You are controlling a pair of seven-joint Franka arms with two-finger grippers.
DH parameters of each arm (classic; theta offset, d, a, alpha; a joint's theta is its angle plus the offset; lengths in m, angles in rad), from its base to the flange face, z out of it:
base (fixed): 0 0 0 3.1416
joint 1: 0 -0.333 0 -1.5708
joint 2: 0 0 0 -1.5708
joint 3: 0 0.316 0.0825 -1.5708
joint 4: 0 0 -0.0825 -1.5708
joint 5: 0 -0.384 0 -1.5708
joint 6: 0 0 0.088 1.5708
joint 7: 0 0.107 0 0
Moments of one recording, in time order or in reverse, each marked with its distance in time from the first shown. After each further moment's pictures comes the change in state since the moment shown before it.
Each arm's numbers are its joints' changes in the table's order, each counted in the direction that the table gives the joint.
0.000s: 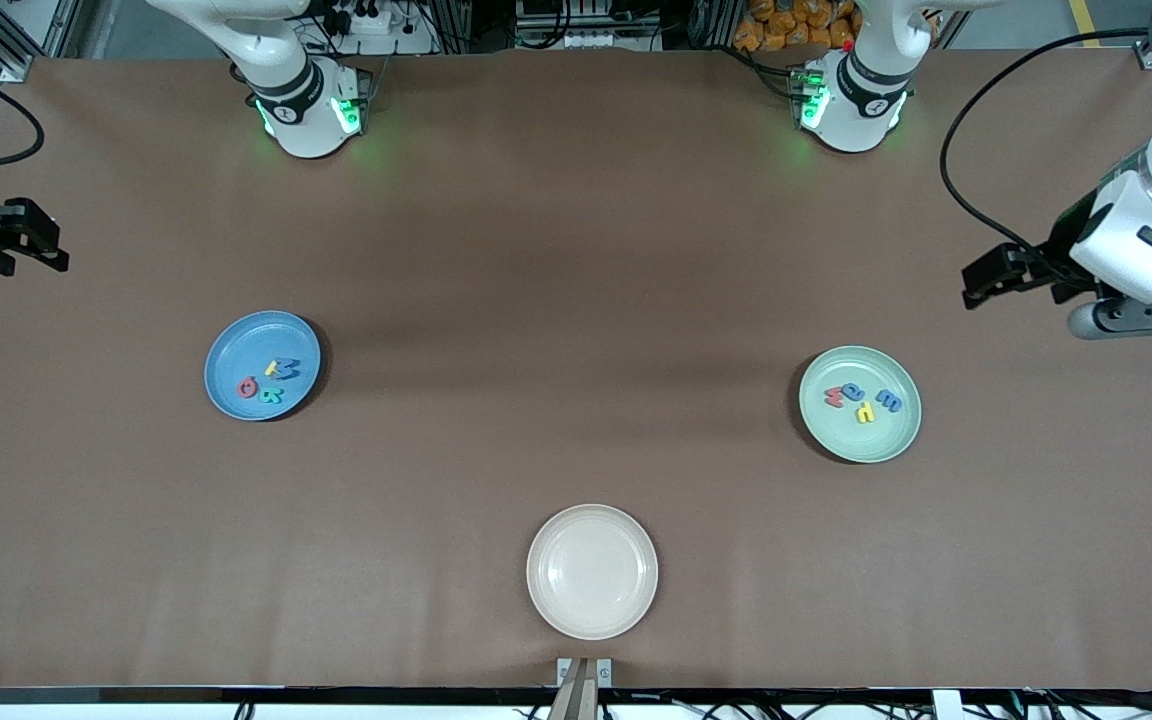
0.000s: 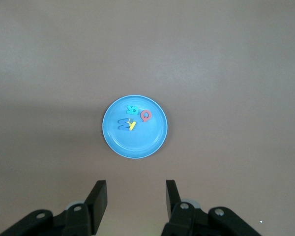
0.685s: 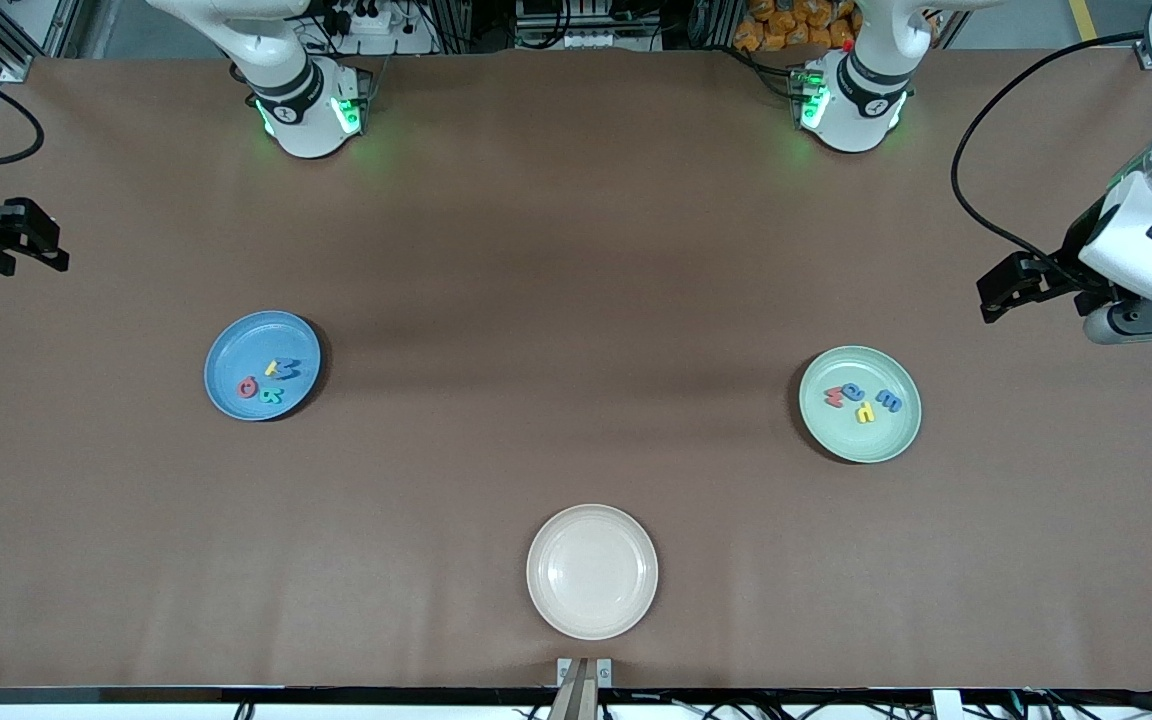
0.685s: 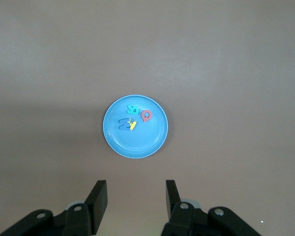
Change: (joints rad) left arm 0.000 0.000 -0.006 -0.003 -0.025 0.017 0.000; right arm 0.000 0.000 -0.001 0.000 -0.010 -0.001 0.000
